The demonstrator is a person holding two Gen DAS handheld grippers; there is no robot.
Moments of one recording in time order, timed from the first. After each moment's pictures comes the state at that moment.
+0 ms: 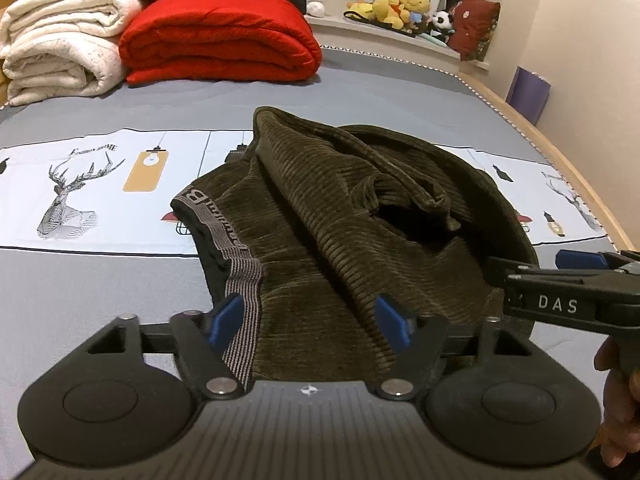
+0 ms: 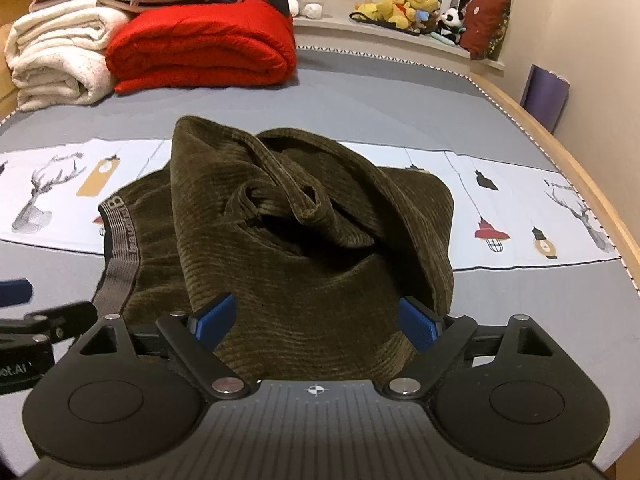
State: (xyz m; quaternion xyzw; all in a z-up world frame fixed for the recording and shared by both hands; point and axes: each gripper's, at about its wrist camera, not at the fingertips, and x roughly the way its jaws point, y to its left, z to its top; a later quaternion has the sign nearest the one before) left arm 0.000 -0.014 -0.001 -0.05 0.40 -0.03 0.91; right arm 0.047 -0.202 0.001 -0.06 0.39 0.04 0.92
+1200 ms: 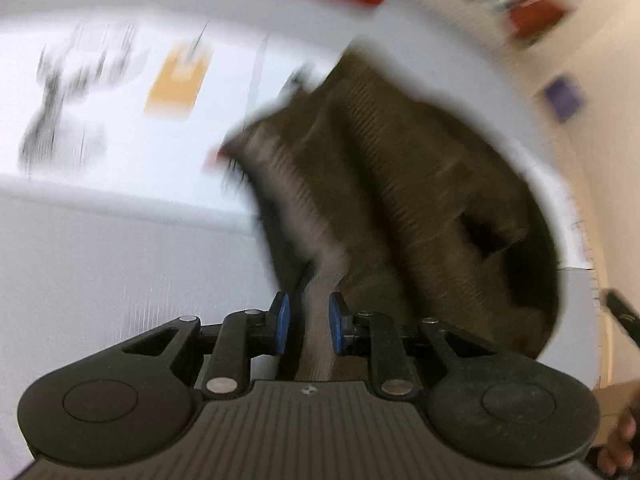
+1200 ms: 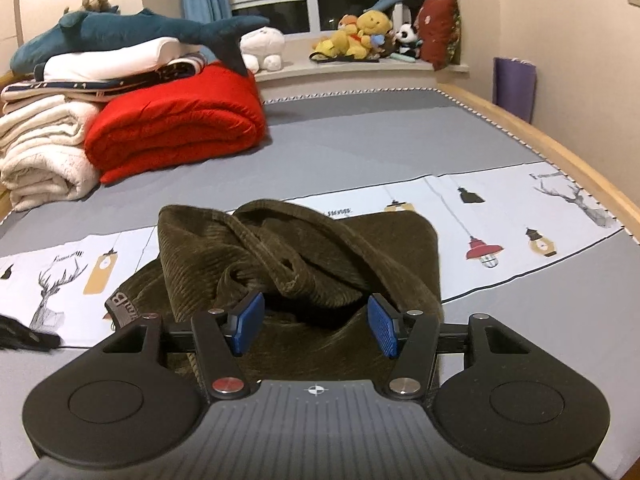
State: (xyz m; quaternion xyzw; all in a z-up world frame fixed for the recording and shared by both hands) left arm 0.114 0.125 -0.041 -0.19 0.57 -0.04 0.80; right arm 0.062 -0.236 0.030 0.05 0.33 0.02 0.94
